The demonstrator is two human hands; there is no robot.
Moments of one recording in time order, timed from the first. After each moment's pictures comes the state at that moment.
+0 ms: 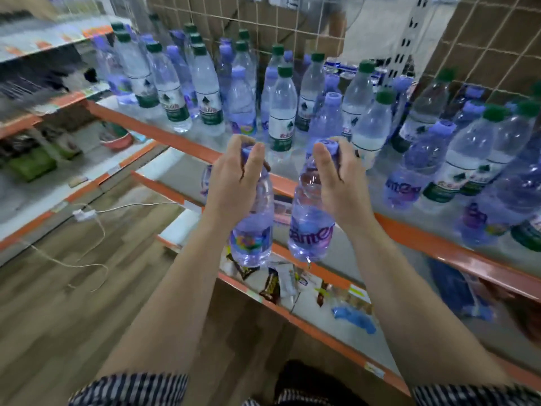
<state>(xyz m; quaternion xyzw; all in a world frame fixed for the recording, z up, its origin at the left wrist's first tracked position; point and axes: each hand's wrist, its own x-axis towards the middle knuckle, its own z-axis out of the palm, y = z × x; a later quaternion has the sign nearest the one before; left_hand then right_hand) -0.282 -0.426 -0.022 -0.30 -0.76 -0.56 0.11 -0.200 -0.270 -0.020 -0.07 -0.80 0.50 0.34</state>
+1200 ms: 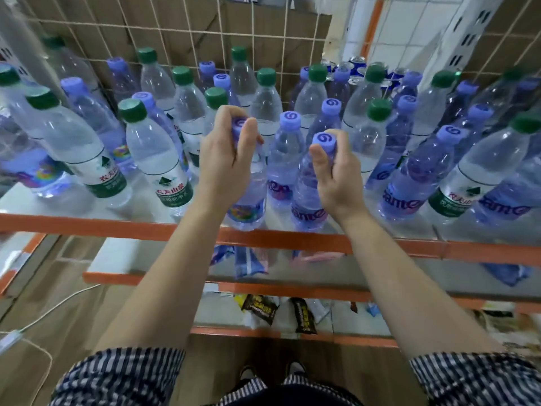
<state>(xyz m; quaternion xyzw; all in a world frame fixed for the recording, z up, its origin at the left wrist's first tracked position) -0.639 -0.430 -0.017 -0.48 -0.65 -0.58 0.08 -0.494 -0.317 -0.042 -0.22 -0.79 0.32 0.47</state>
